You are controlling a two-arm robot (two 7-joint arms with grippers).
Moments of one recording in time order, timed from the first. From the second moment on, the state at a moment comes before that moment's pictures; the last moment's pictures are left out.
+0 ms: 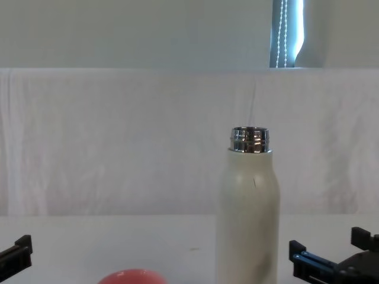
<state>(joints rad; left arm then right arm) 0.27 0.24 0.04 -1.85 -0.25 -0.02 -0.02 -0.18 0.16 -0.25 -1.81 0.09 -0.03 0.10</state>
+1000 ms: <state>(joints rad) 0.27 0.24 0.04 -1.85 -0.25 -0.02 -0.02 -0.13 0.13 -0.30 -1.78 0.06 0.00 0.17</state>
